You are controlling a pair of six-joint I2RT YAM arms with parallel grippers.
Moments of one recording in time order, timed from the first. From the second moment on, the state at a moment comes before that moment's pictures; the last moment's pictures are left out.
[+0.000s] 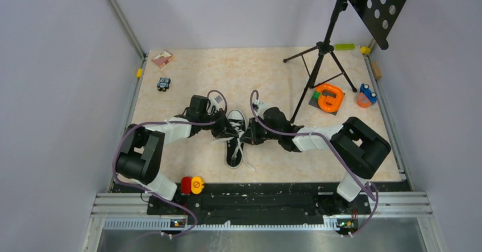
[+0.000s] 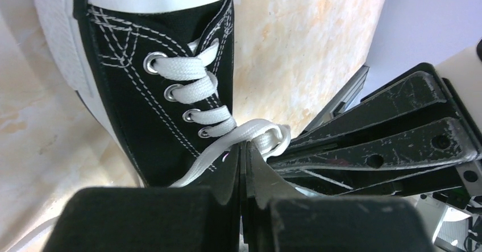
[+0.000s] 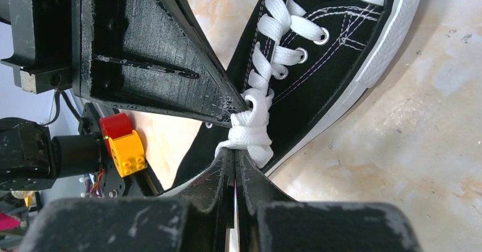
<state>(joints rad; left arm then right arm) -0.33 1.58 0.73 -0.01 0.72 -0.73 0.82 1.69 0.75 0.42 -0.31 0.65</state>
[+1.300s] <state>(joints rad) -0.33 1.45 0.82 -0.28 0.68 -0.57 0.84 1.69 0.76 0.39 -0.26 0.64</state>
